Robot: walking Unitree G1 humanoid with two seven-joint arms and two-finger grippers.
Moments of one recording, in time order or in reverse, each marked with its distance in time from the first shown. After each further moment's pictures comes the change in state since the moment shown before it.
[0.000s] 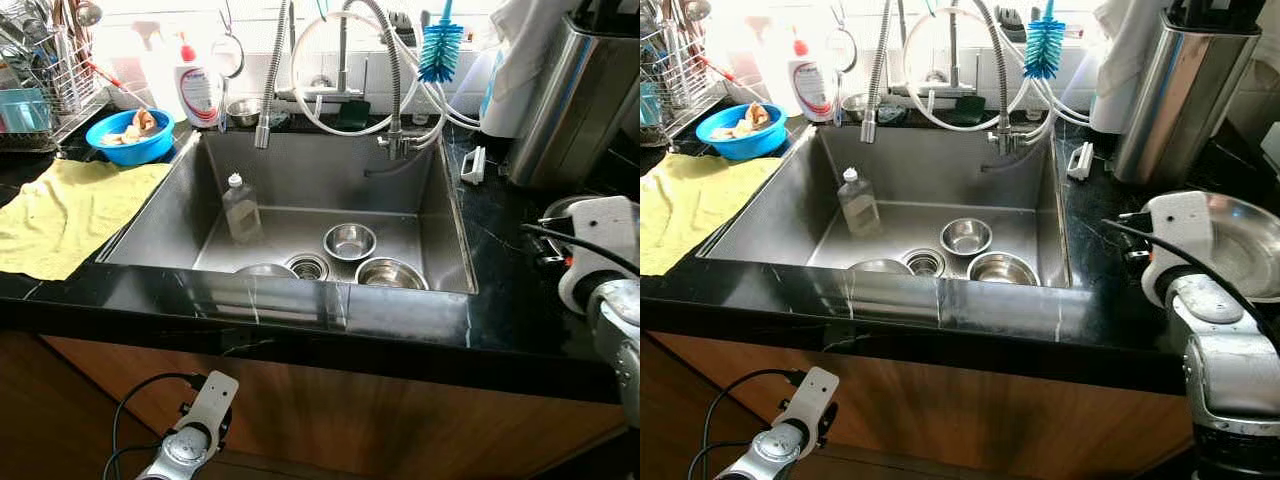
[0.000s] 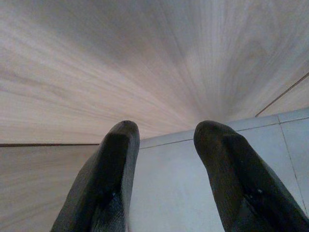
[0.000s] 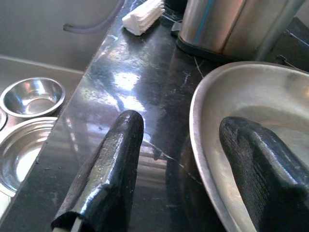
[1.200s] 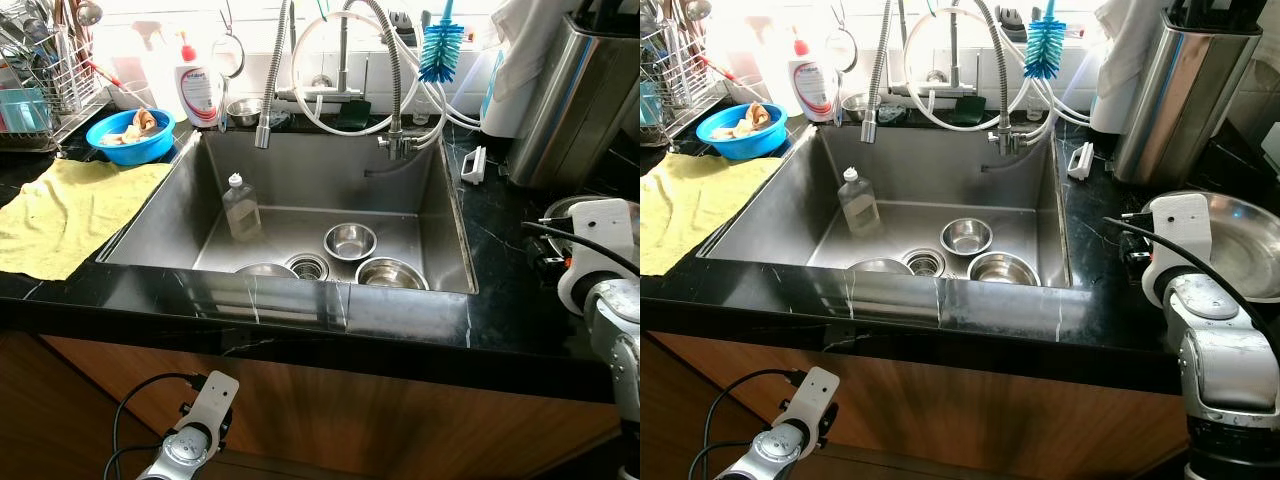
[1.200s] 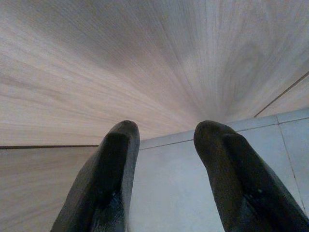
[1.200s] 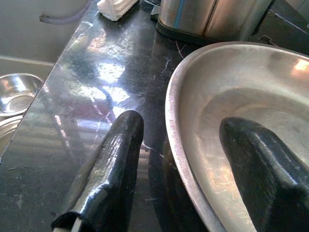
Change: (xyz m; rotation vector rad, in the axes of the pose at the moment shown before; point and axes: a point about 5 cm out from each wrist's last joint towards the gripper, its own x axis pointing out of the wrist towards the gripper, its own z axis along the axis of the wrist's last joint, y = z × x) left arm 0.000 -0.001 0.000 -0.001 -0.001 -0.002; right arm 0.005 -0.004 -0.005 0.031 0.047 -0.054
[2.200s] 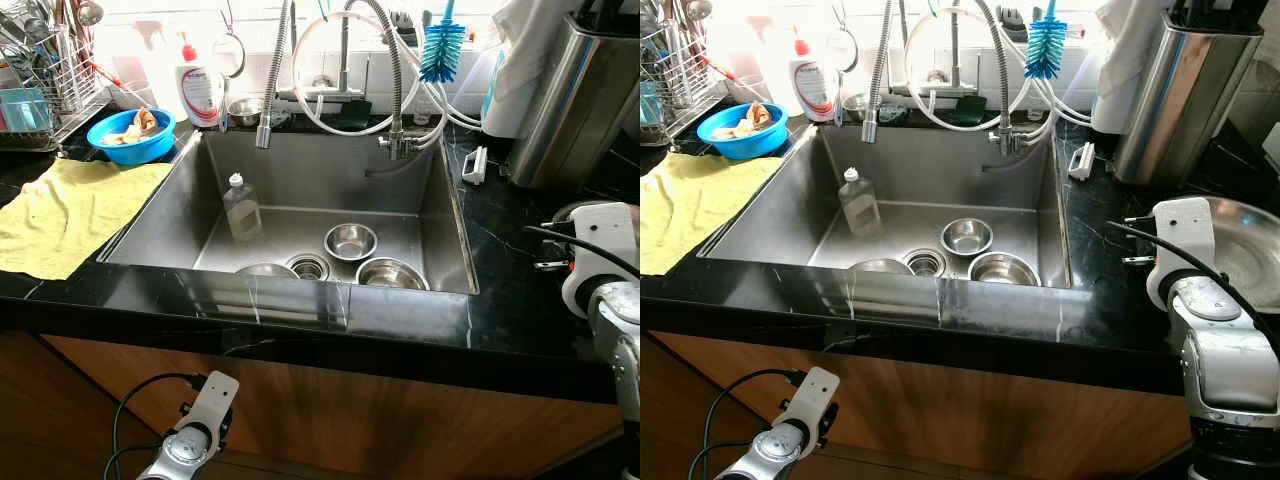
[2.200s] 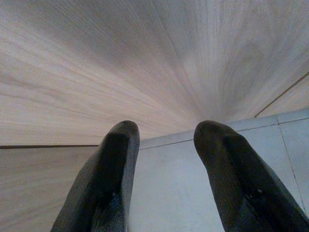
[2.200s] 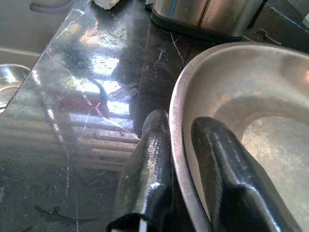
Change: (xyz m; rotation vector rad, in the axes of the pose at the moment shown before) left arm 0.000 0.000 0.000 0.000 0.000 0.000; right arm 0.001 -0.003 -0.004 -0.022 0.024 -0.019
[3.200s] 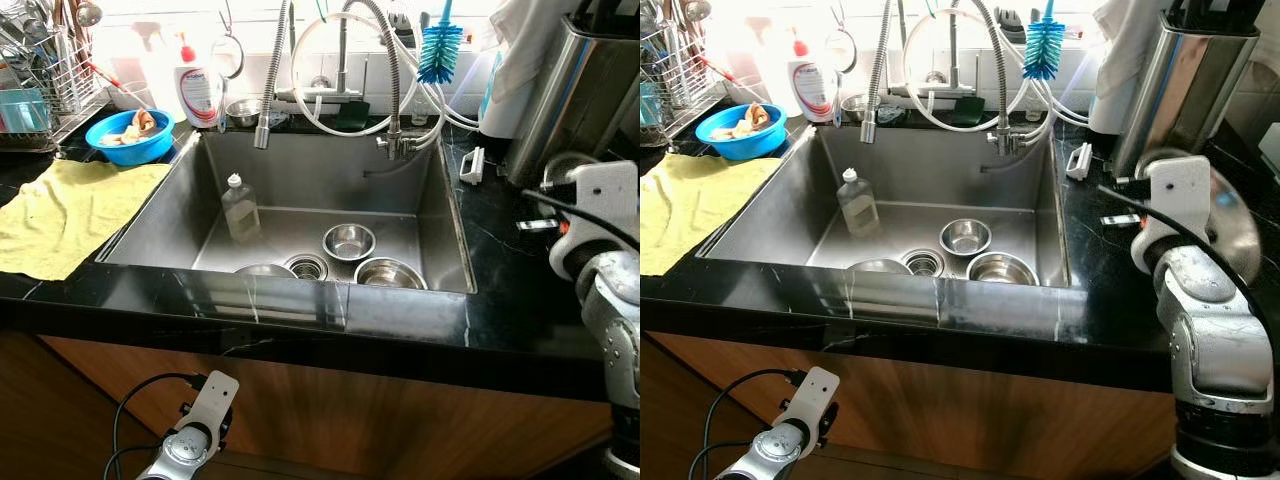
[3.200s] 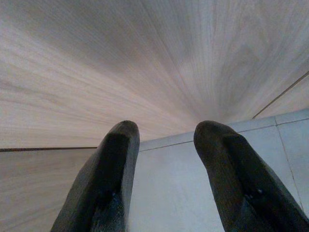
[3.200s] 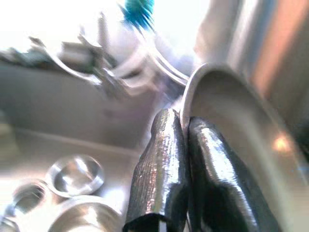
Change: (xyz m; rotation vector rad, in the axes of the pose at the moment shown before) left arm 0.000 -0.001 0.001 -0.002 -0.002 -0.001; right arm -0.016 0.028 0.064 0.075 -0.400 0.213
